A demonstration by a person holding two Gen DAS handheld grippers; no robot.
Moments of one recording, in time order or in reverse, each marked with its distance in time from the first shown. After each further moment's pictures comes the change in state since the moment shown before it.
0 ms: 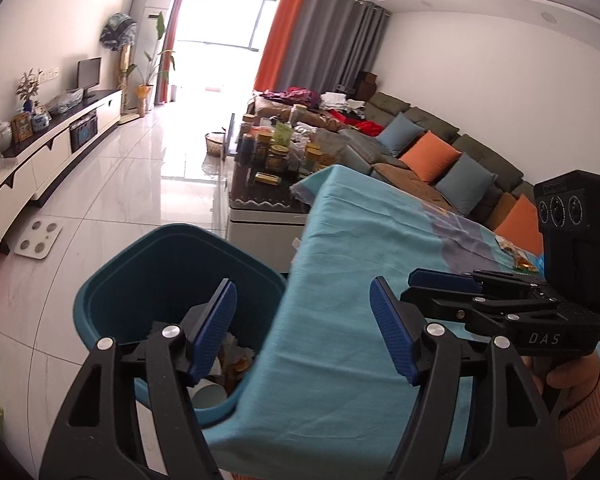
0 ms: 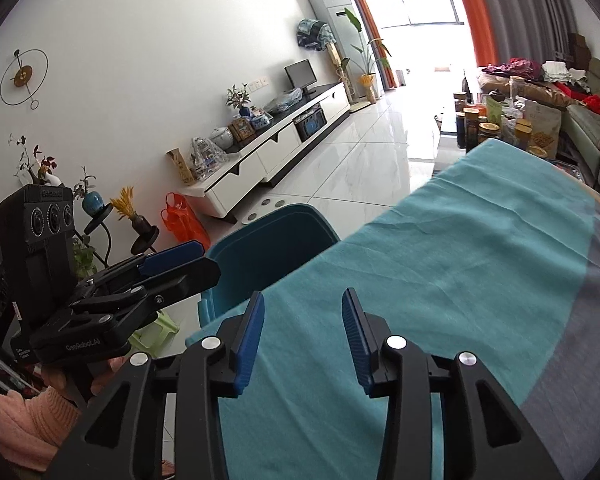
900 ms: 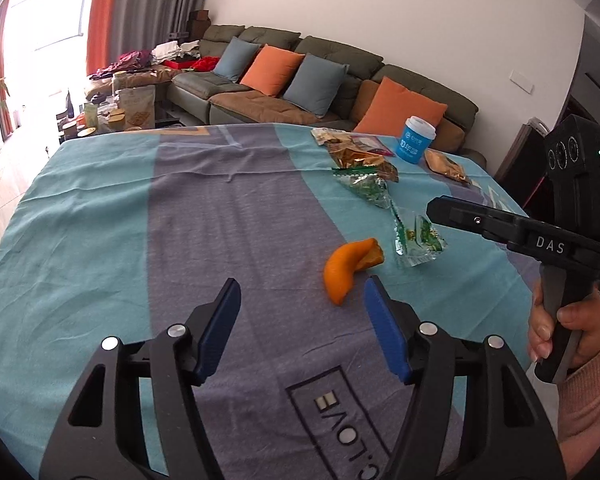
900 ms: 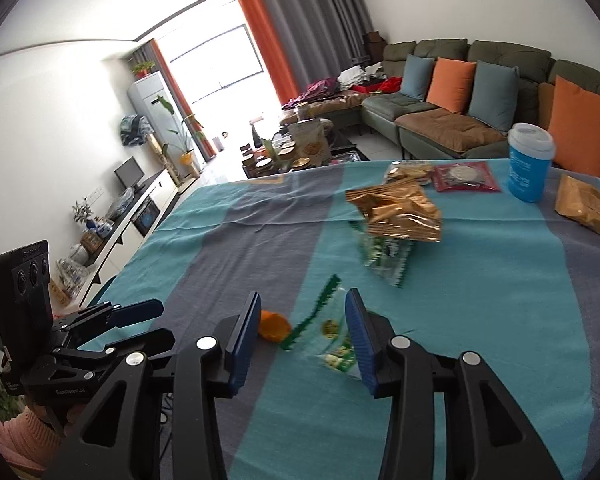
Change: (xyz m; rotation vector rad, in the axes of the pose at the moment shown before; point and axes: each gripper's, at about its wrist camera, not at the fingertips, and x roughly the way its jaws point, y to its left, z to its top) left arm 0.102 -0.265 -0.038 0.376 0.270 -0.412; right arm -0.225 -0.162 -0.137 0.425 -0.269 -0.501
